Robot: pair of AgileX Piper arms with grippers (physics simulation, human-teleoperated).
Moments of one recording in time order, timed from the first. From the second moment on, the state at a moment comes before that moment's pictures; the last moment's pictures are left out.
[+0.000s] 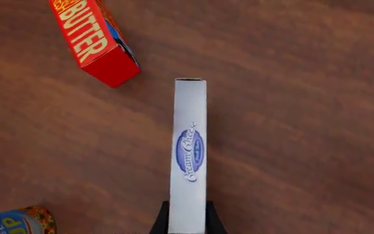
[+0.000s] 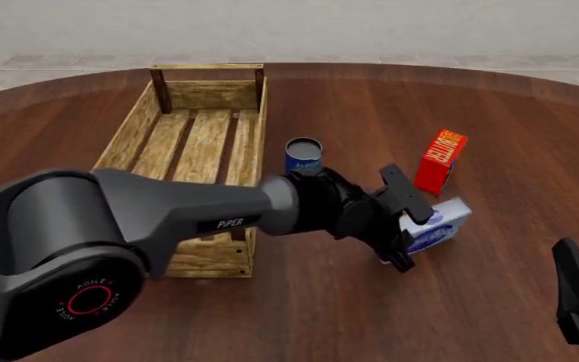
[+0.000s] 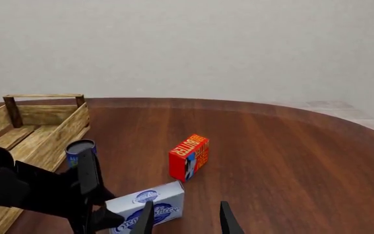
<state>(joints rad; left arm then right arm) -0.95 2.21 -1.63 0.33 0.27 -0.02 0.00 -0.02 0.01 -0.01</state>
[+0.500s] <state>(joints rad) -0.93 2.10 -1.51 0.24 0.22 -0.03 0.00 -0.02 0.02 0.00</state>
